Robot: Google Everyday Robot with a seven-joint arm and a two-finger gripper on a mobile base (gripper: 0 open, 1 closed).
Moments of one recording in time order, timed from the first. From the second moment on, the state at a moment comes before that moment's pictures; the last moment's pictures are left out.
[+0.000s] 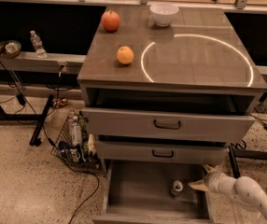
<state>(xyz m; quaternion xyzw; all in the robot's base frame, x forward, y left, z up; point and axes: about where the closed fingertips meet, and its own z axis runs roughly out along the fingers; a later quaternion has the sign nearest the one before) 0.572 -0.339 0.268 -0.42 0.80 0.08 0.43</state>
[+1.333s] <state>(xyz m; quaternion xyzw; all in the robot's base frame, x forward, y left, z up) 0.511 -0.432 0.288 -0.47 0.84 0.01 0.26</state>
